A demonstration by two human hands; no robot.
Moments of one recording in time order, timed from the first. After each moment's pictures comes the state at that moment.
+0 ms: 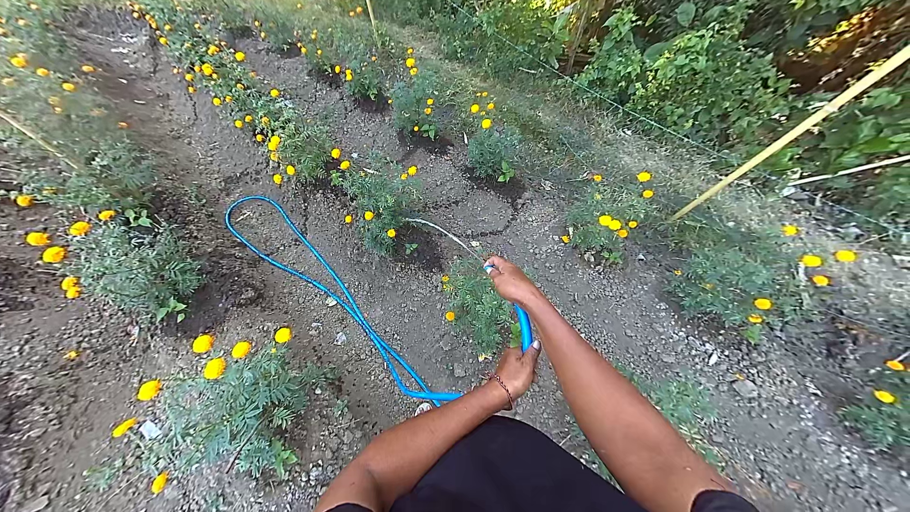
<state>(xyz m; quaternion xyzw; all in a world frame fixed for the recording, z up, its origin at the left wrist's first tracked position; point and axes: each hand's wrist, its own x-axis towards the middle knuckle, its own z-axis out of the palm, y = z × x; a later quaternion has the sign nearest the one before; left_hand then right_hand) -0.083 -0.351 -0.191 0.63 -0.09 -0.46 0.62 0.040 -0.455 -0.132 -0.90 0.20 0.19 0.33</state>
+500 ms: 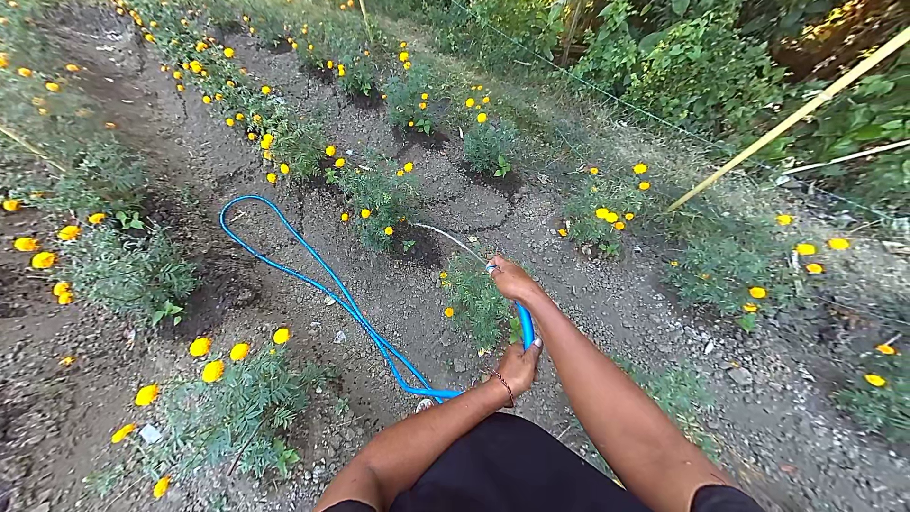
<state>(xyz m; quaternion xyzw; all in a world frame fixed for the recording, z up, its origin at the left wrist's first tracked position) -0.086 -0.352 -0.191 0.61 -0.08 -0.48 0.63 0.038 -0.461 -0.139 -0.89 0.23 0.22 0.32</state>
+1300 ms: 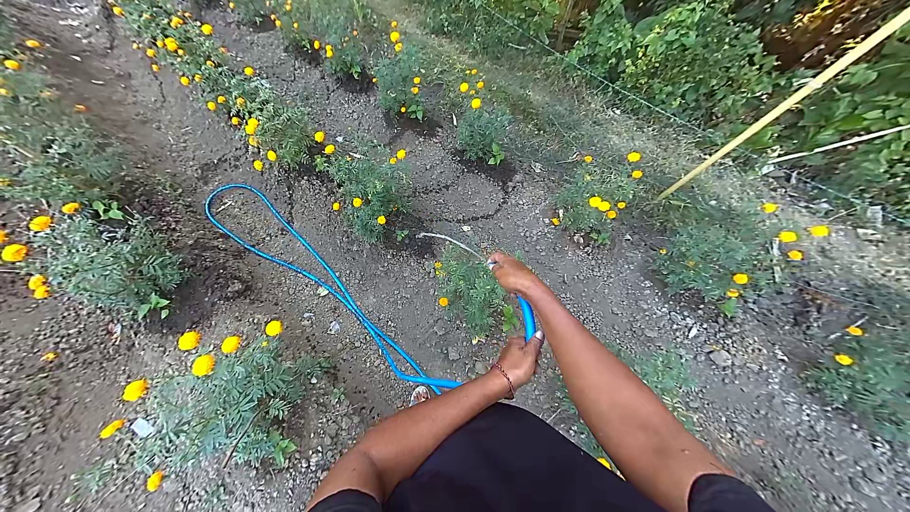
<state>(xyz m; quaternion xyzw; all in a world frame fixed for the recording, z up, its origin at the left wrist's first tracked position) -0.093 -0.356 -0.186 0.58 -0.07 -0.51 0.63 0.030 -0.466 -0.142 -0.88 0.26 0.26 0.30</state>
